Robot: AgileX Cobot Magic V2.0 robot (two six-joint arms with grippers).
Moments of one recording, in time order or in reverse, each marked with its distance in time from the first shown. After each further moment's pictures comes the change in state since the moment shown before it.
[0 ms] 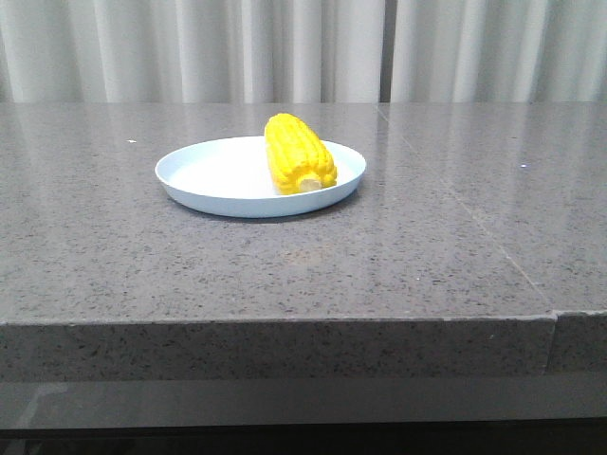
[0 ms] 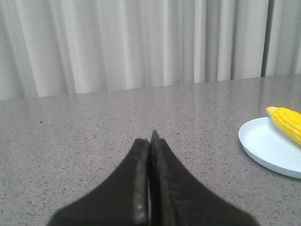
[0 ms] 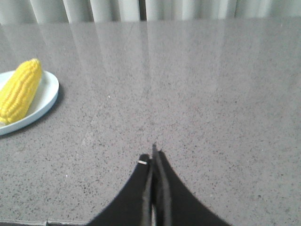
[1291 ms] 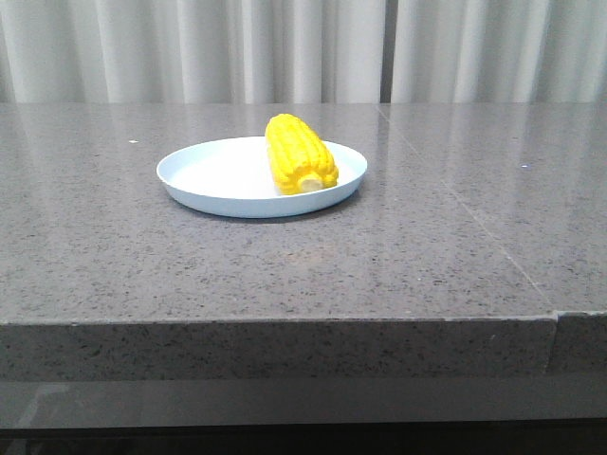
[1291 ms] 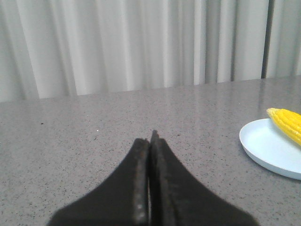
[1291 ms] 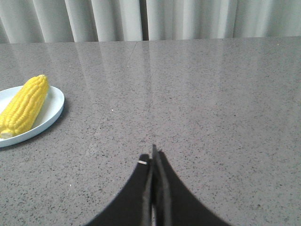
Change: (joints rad) left arm 0.006 -0.012 0.019 0.000 -0.021 0.000; right arm 0.000 -0.053 0.010 0.000 -0.009 0.000
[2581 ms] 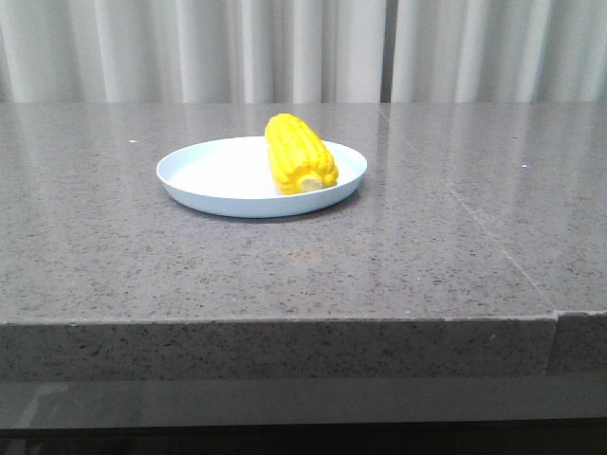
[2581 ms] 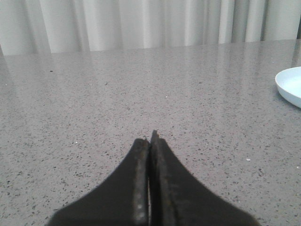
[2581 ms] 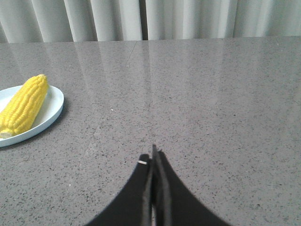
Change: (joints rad) left arm 0.087 -0.057 0.350 -0.016 -0.230 0.000; right arm 0.000 0.000 0.001 0.000 0.000 0.000
